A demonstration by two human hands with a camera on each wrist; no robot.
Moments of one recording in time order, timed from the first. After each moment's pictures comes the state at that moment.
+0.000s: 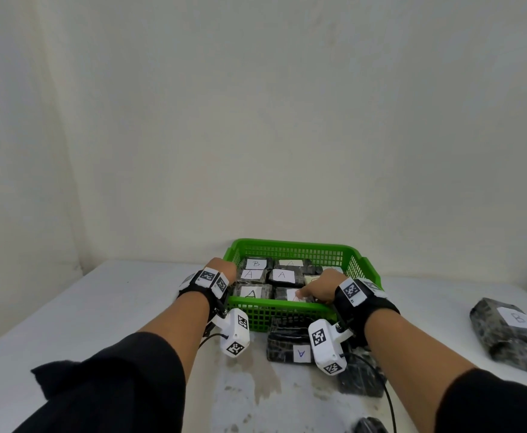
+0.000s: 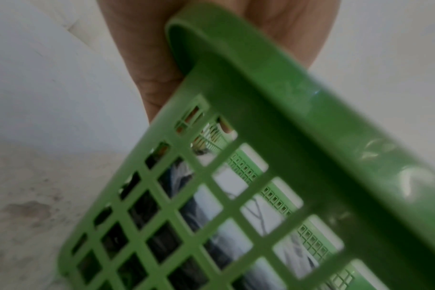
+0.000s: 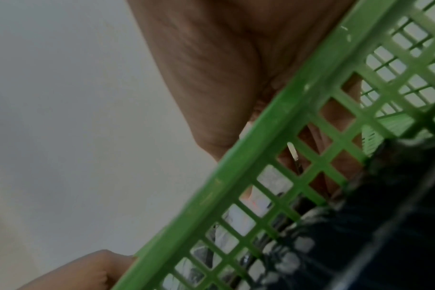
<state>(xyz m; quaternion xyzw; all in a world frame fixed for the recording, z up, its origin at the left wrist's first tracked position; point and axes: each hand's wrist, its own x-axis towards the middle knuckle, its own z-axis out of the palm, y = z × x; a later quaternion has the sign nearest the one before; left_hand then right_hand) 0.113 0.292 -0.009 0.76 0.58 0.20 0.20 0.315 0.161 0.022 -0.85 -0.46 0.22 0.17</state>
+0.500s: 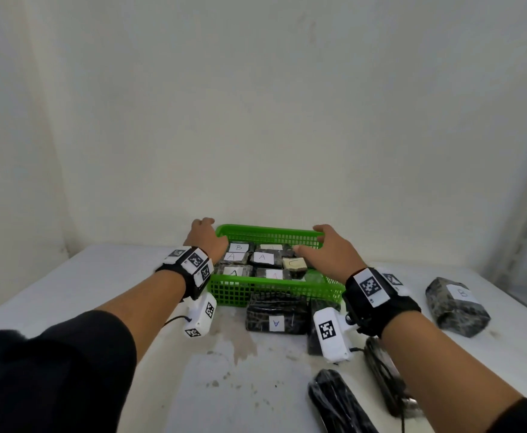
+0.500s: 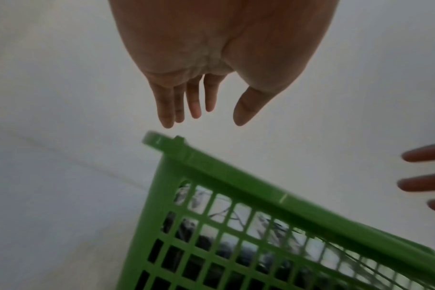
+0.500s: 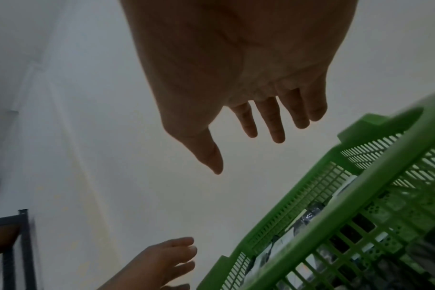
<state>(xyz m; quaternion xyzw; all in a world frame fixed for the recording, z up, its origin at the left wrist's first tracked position) 0.110 0.244 0.035 0.74 0.55 0.32 0.20 0.307 0.067 0.068 -0.78 -0.51 0.11 0.34</state>
